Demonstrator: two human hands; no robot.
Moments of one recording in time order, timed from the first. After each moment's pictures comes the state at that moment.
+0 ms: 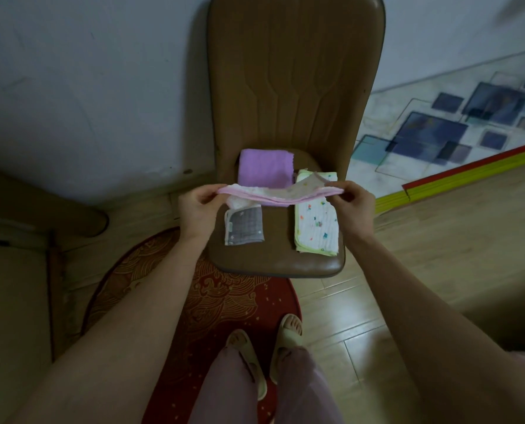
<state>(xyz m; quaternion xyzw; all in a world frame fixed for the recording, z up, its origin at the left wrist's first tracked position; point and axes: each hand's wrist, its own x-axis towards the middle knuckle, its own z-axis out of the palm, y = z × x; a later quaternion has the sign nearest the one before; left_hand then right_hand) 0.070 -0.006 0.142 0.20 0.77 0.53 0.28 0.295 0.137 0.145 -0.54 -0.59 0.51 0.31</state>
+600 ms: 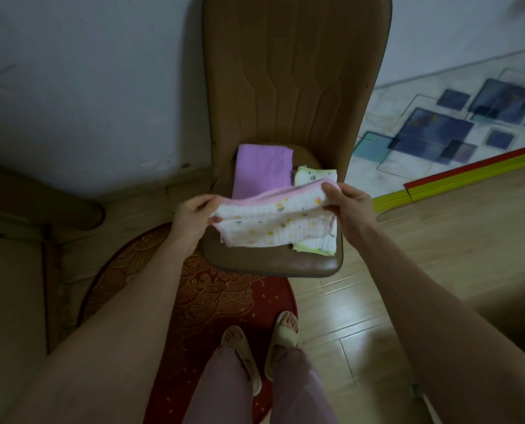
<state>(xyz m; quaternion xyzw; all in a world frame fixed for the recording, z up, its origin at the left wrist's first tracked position) 0.071 -0.011 0.130 0.10 0.73 0.54 0.40 0.299 0.159 0.134 -0.52 -0.42 0.69 0.28</state>
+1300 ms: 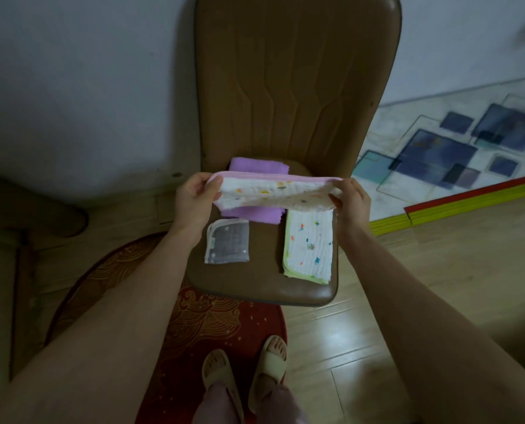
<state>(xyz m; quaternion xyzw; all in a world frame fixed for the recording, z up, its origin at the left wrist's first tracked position) 0.059 0.066 0.101 0.15 0.73 0.58 0.32 0.266 0.213 0.110 -0.54 -0.41 0.64 0.36</state>
